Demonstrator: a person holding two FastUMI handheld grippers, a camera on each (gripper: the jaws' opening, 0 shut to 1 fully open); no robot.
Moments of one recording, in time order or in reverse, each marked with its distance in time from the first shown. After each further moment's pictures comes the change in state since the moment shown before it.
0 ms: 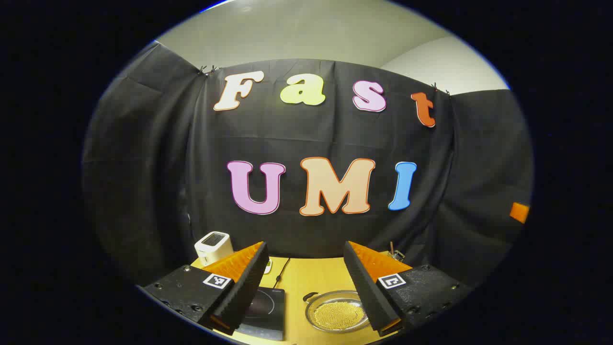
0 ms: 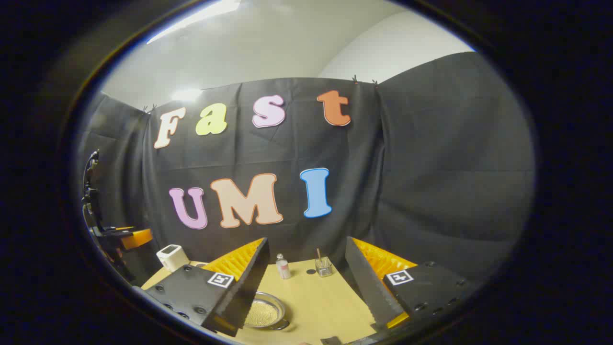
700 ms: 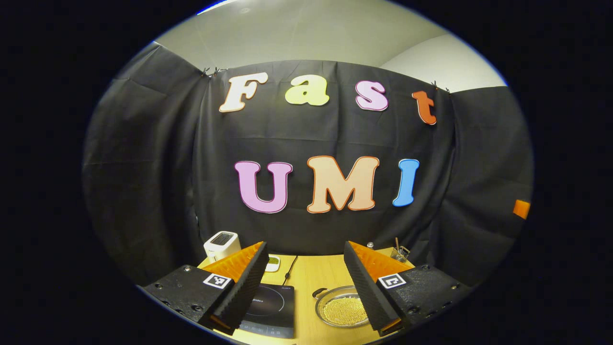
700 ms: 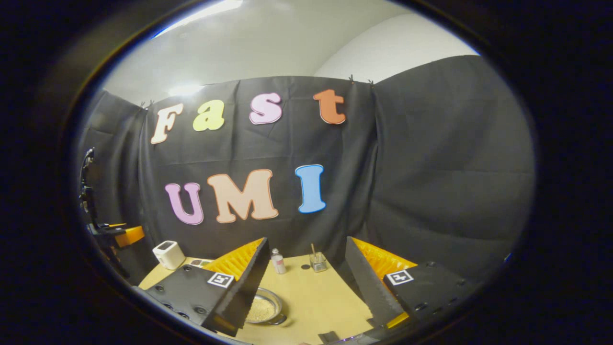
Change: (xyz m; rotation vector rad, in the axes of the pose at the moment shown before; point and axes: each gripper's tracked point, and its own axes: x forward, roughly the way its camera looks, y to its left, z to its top) left arm -0.020 0.014 -0.002 0.014 -0.008 0.004; right arm -0.021 -0.002 -0.008 -0.030 0.016 -0.045
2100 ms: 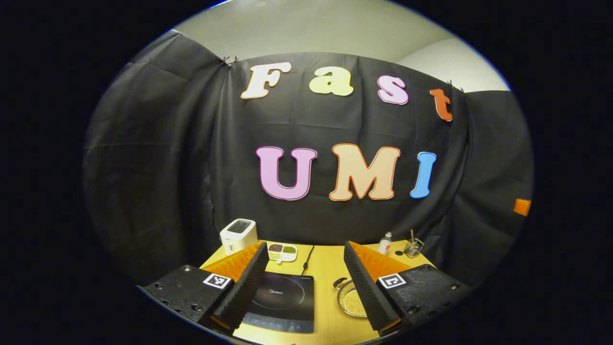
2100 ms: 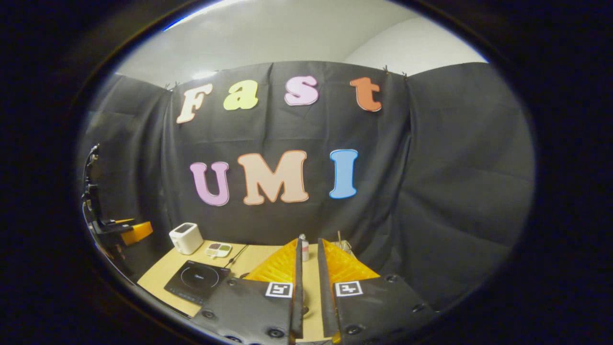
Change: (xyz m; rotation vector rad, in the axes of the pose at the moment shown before) left arm -0.014 0.084 -0.042 -0.036 0.059 0.083; right arm 0.001 0.109 -0.048 -0.061 0.123 0.158
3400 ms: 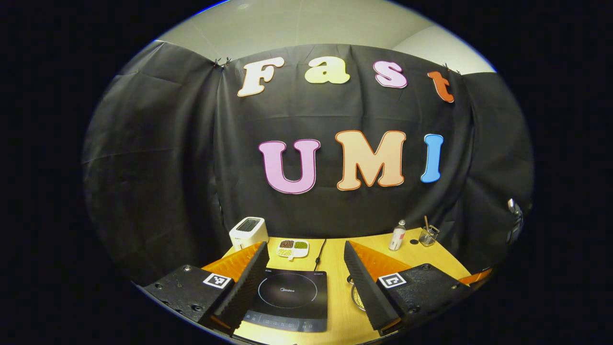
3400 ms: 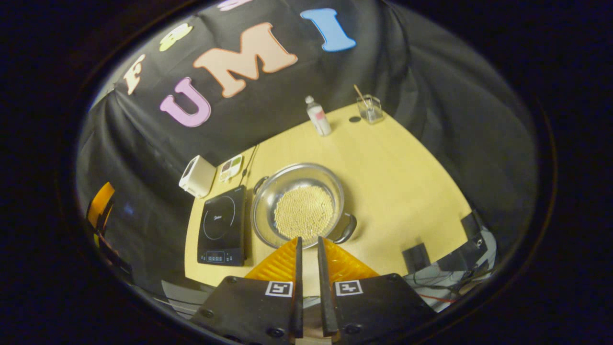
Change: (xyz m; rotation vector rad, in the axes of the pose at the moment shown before) left arm 0.019 -0.018 -0.020 0.085 0.042 0.058; right arm 0.058 0.031 -0.297 0.370 0.813 0.107
